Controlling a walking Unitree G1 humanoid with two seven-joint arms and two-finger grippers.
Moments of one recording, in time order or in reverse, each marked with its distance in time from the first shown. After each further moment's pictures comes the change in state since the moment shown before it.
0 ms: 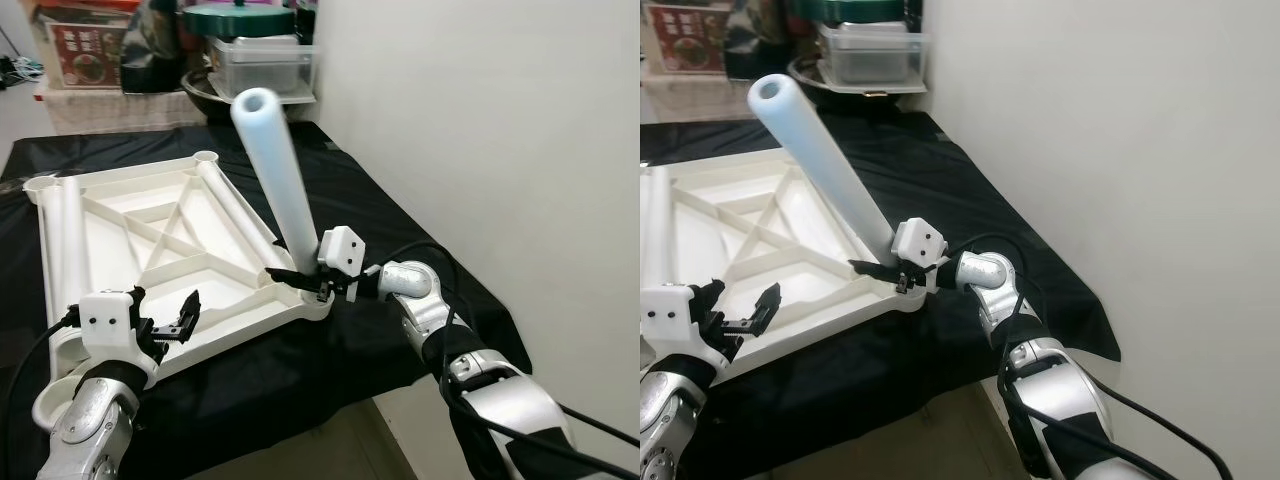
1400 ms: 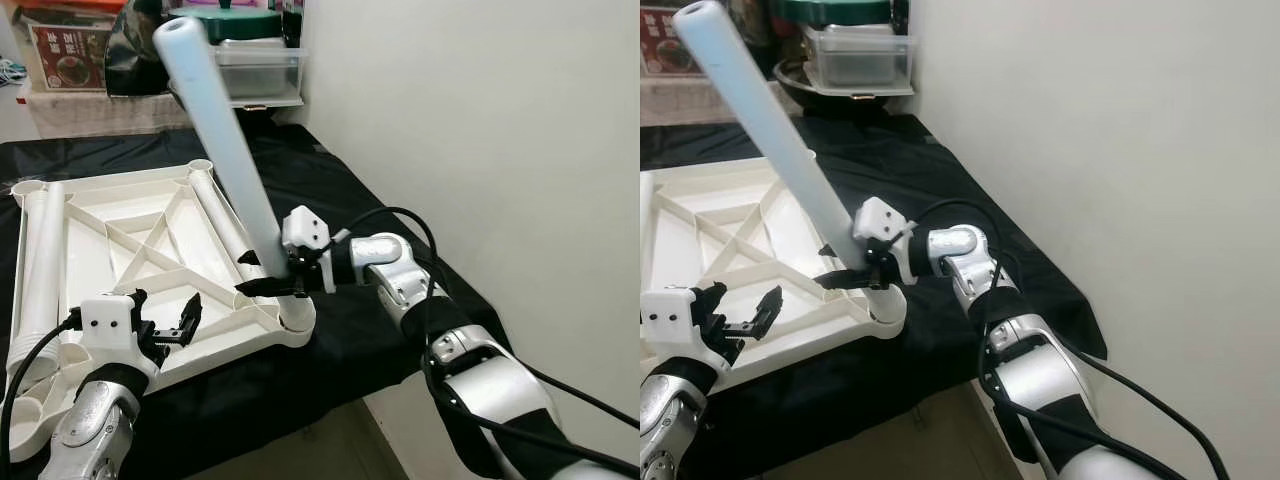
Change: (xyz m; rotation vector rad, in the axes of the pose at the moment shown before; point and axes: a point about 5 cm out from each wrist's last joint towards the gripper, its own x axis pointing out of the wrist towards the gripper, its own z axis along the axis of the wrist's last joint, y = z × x) left arm -0.005 0.001 -0.006 -0.002 0.026 0.008; right arm 0.037 -0.022 0.015 0.230 0.245 0.107
